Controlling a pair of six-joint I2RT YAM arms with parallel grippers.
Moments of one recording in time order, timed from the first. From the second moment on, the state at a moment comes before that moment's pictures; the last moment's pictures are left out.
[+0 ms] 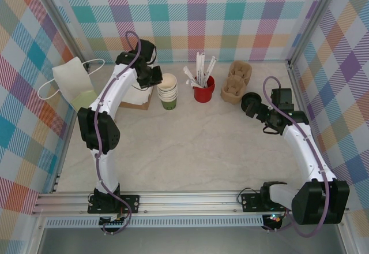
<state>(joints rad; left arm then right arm) -0.31 2.02 2.06 -1.11 0.09 -0.53 0.03 1.15 0.96 -0.75 -0.03 0.47</state>
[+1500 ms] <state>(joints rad) -0.47 1.73 2.09 -1.14 0.08 -0.55 0.03 1.09 0.94 -0.77 -0.06 0.47</state>
